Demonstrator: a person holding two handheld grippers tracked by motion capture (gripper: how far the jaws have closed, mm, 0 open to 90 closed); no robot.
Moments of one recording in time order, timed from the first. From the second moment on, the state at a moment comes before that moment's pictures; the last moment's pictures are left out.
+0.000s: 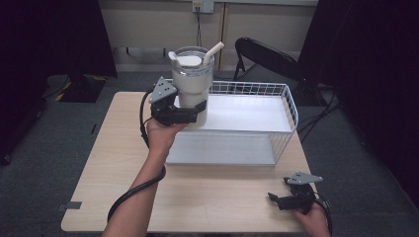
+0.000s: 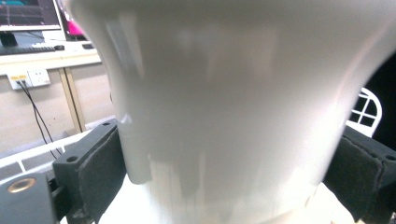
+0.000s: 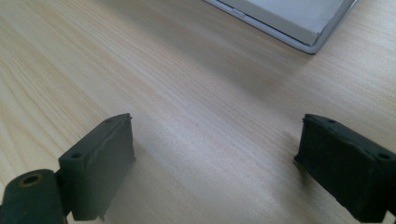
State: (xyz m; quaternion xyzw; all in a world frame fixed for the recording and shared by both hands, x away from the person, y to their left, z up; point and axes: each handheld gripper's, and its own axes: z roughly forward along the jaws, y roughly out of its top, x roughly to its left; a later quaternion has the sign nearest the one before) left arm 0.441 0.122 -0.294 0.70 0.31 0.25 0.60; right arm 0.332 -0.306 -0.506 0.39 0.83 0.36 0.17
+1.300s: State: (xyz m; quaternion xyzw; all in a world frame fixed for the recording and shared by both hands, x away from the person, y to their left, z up) left arm 0.386 0.162 -0.333 0.76 0.29 0.18 0.56; right arm 0.332 -0.306 -0.506 0.39 0.83 0.36 0.16
